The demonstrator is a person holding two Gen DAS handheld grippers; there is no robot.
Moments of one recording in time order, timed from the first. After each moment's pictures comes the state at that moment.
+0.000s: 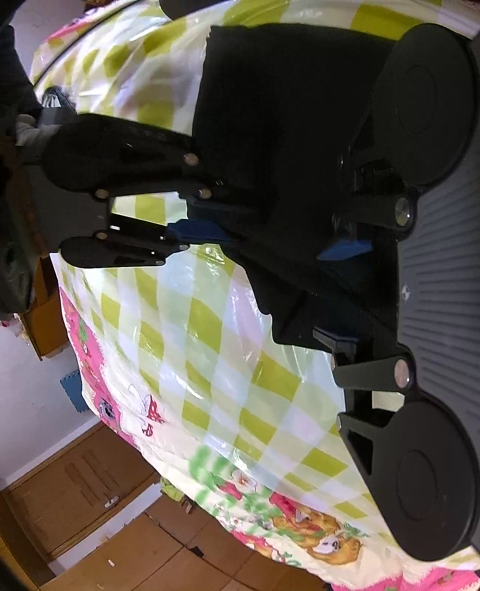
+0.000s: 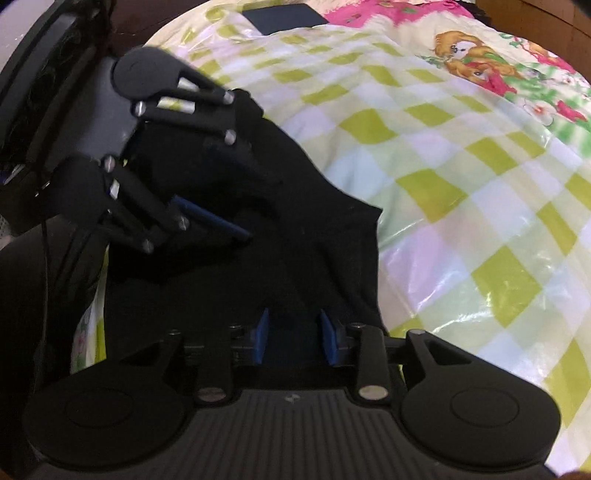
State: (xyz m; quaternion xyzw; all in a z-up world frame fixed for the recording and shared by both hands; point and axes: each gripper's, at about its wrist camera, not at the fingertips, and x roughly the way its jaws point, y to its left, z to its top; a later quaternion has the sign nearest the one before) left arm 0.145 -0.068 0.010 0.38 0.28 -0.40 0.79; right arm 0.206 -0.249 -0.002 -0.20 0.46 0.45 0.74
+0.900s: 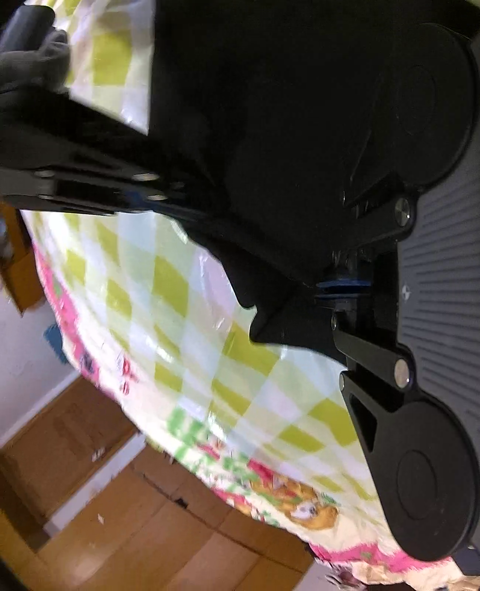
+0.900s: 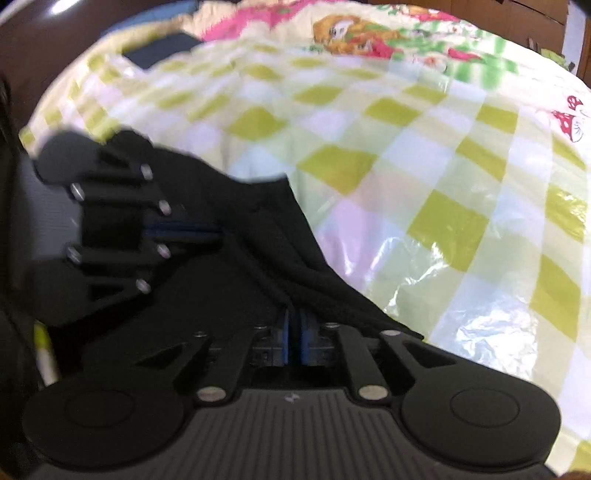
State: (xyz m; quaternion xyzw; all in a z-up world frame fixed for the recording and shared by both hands) left arm 0.144 -0.082 -0.032 0.40 0.26 -0.29 0.83; right arm 0.209 -0.258 -0.001 -0.08 0.46 0.32 0.83
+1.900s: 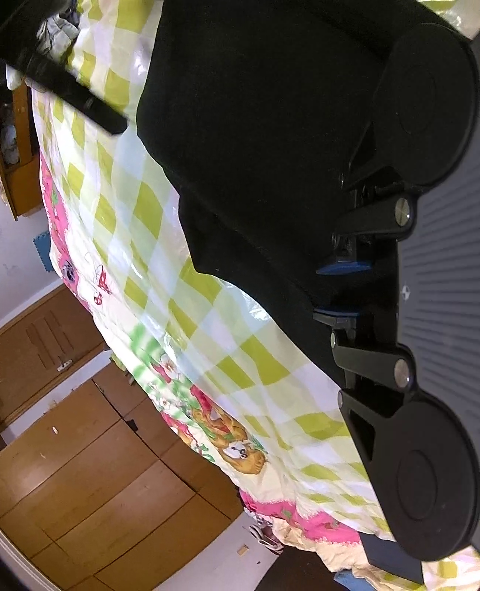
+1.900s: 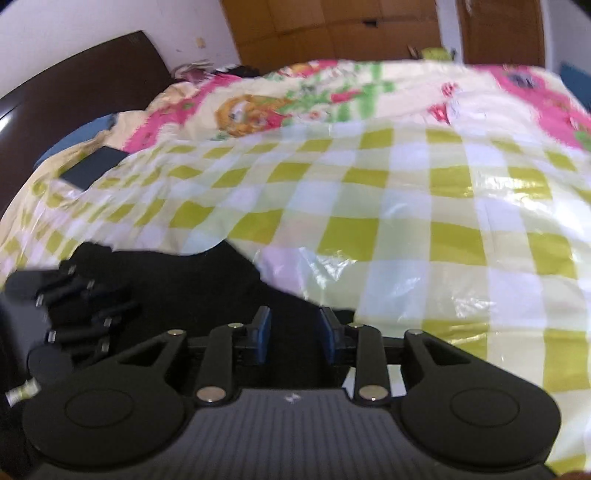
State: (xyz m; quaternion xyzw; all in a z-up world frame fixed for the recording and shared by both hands) left arm 0.119 -0.046 -0.031 0.34 0.27 -0.17 0.89; right arm 0.155 -0.304 0.010 0.03 0.38 0.19 0.90
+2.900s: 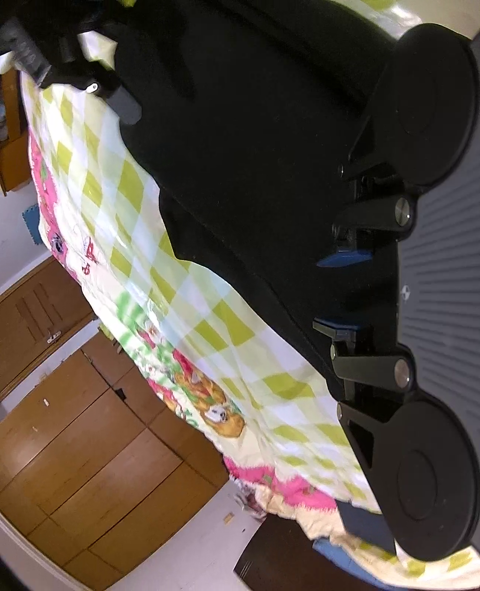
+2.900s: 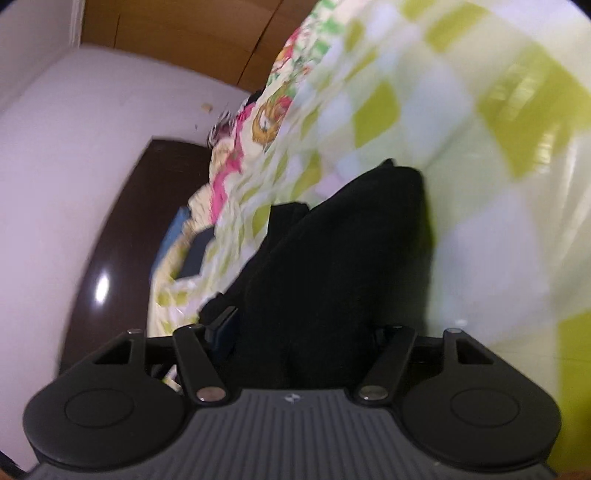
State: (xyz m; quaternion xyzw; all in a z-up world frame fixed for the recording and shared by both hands) left arm 0.089 -0.028 -0.032 0.36 0.27 -0.11 0.89; right arm 0.168 -0.337 -0.064 0.41 0.39 0.29 0.78
